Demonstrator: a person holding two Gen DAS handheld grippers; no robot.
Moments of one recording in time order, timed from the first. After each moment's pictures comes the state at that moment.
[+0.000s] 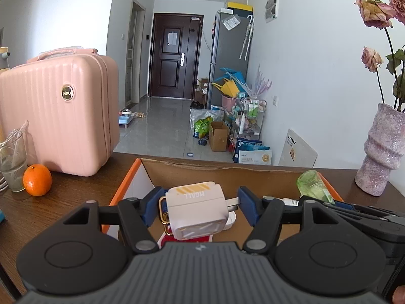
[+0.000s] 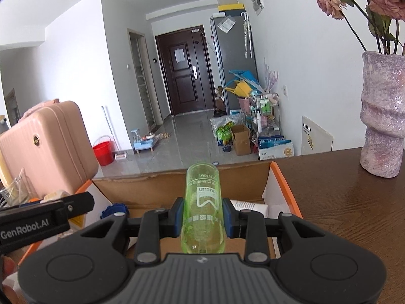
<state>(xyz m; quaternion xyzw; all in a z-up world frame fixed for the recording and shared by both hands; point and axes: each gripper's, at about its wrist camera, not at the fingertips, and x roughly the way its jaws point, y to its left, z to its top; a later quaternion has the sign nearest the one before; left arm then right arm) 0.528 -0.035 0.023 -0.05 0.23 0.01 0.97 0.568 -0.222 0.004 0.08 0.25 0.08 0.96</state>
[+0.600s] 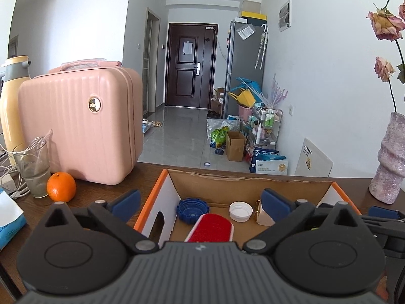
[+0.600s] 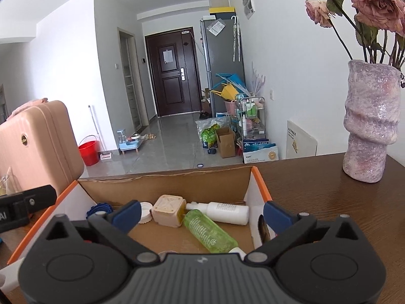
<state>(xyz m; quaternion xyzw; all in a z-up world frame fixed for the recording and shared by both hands) 0.513 -0.021 0.034 -0.04 0.21 0.05 0.98 0.561 -0.227 0.010 0.07 0.24 0.04 0.97</state>
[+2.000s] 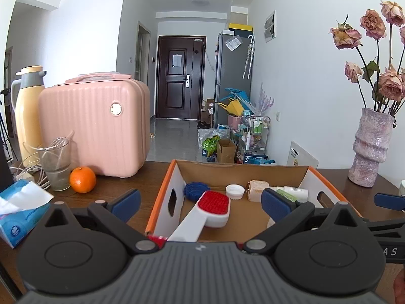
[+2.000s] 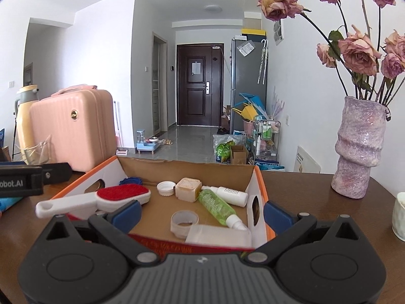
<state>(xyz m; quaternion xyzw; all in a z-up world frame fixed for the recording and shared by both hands) 0.410 -0.009 0.037 -0.03 0.17 0.02 0.98 0.438 -0.227 0.019 -0.01 0.19 0.09 0.98</state>
